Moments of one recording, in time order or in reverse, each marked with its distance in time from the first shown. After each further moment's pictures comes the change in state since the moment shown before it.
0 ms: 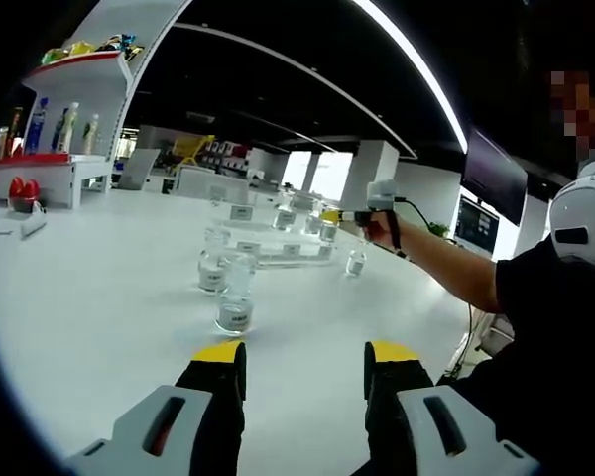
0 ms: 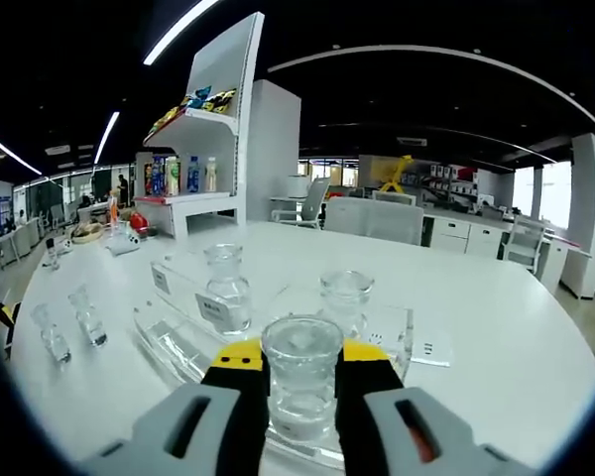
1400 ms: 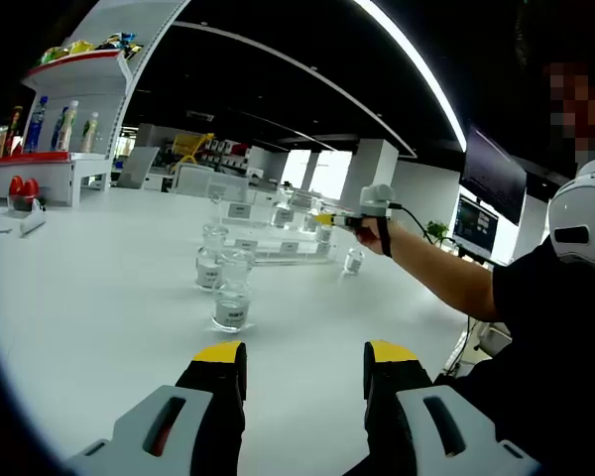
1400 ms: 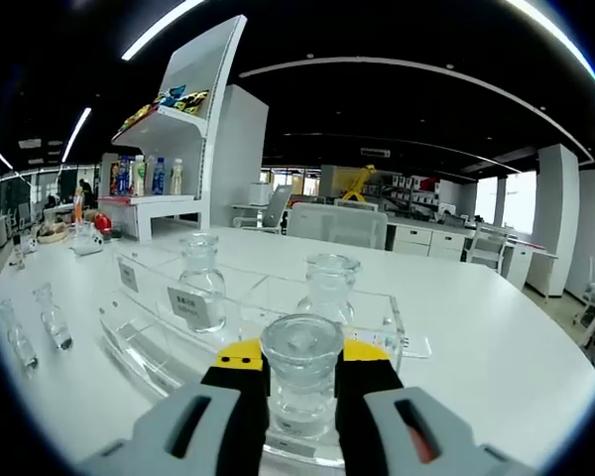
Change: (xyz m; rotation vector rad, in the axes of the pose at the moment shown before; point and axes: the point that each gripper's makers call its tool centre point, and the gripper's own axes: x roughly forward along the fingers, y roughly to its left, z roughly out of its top) left arm -0.001 -0.003 -0.003 -0.003 0.006 -0.002; right arm -0.002 -0.004 -0.009 -0.003 -0.042 -0.192
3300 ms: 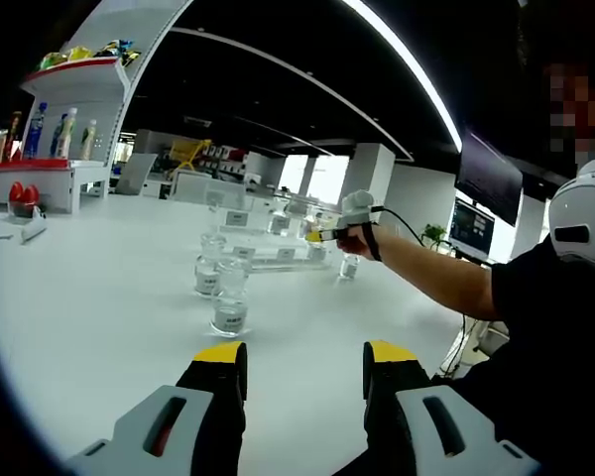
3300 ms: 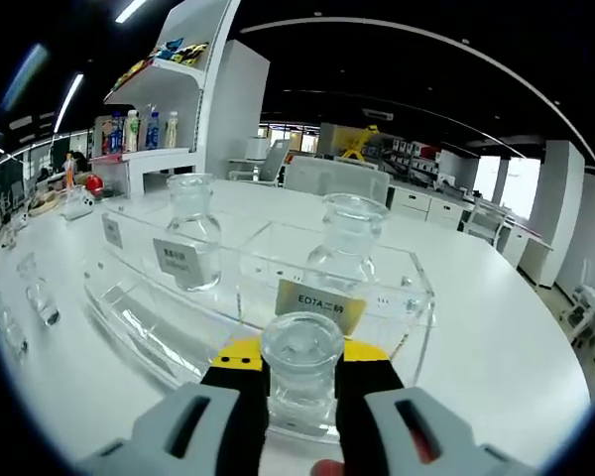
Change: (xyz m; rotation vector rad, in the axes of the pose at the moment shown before) left arm -0.010 -0.006 0.007 0.012 -0.024 -0.009; right arm -0.005 0.021 -0.039 -0.044 0.207 -0.020
